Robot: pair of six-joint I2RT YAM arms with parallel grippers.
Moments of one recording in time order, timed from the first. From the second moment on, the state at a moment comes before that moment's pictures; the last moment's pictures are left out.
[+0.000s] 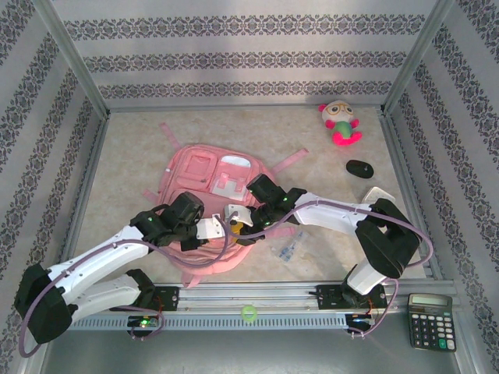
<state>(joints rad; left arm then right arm) -0.71 1.00 0.68 -0.70 0.14 0.70 0.84 1.60 0.94 -0.37 -0.68 -0.57</state>
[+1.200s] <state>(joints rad) -0.69 0.86 0.60 -0.54 0.23 0.51 0.75 1.55 0.90 -0.31 -0.77 -0.46</state>
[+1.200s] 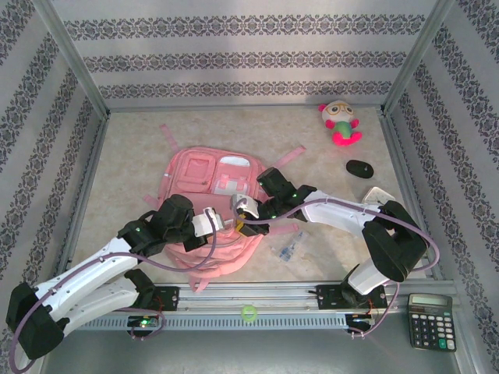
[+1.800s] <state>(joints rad) -0.70 1.04 0.71 -0.49 0.17 0.20 0.83 1.41 0.84 -0.25 -0.60 0.12</state>
